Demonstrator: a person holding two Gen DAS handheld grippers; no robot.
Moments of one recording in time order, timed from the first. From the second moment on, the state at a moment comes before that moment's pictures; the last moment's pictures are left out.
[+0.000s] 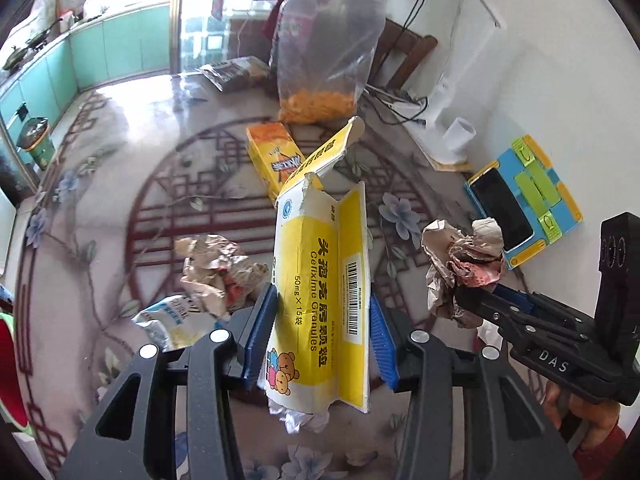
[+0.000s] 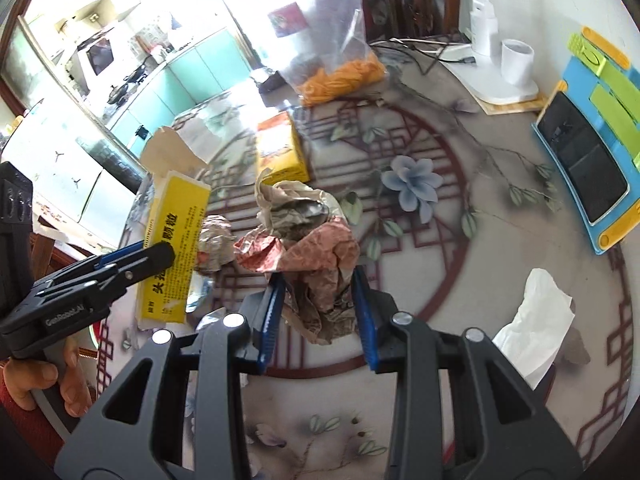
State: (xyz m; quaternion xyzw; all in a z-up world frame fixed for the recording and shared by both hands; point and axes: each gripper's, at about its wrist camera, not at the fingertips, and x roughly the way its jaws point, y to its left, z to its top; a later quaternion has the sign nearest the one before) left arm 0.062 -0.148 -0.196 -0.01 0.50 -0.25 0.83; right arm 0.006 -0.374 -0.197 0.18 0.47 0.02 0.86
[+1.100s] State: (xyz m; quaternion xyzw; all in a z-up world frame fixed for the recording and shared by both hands) left arm 0.040 0.041 -0.183 -0.08 0.47 -0.20 0.86; right arm 0.004 -0.192 -0.161 0.12 0.47 0.08 0.87
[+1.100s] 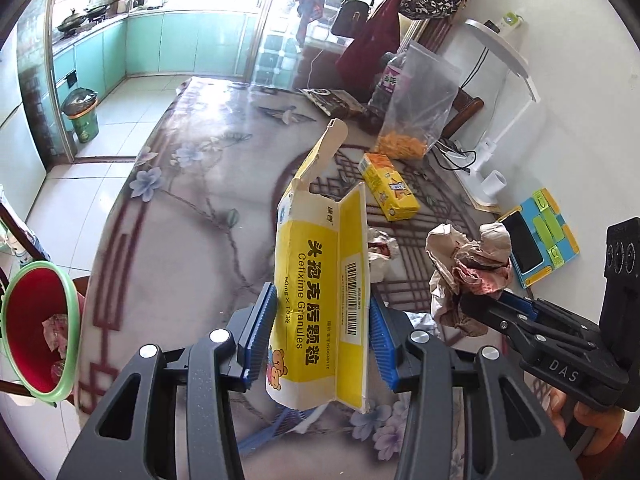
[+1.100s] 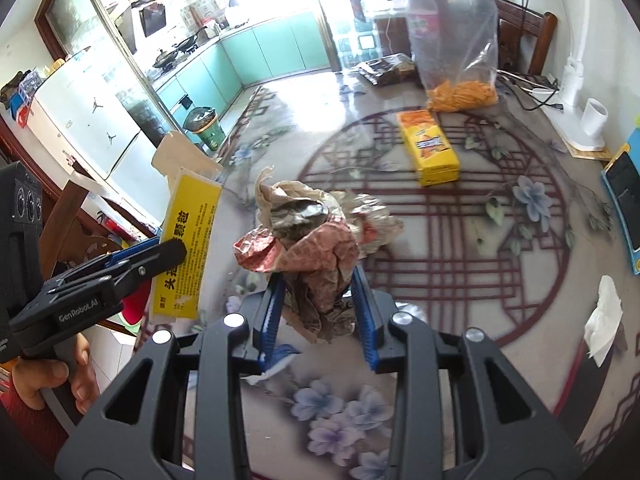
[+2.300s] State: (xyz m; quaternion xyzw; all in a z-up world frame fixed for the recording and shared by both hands) left arm 0.032 0.189 -0.319 -0.02 0.61 -0.23 0.76; right arm 0.017 -0.034 -0.162 0.09 0.49 0.09 0.86
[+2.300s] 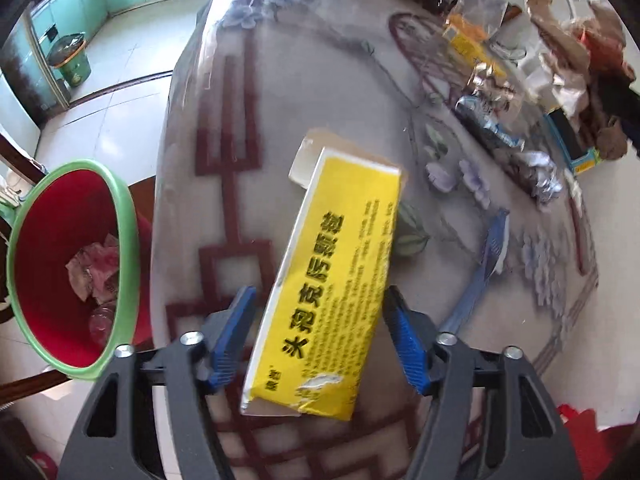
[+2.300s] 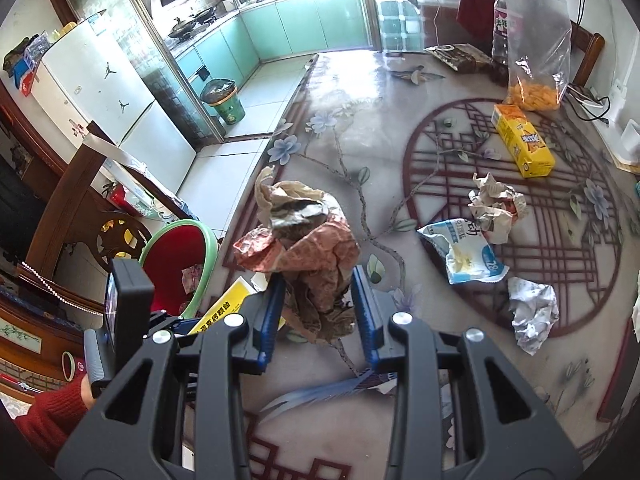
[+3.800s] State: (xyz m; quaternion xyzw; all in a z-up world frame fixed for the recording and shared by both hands) left arm 0.053 0.422 -0.221 -0.12 0.47 0.05 0.87; right arm 0.087 0.207 -0.168 -0.01 0.49 0.34 0.80
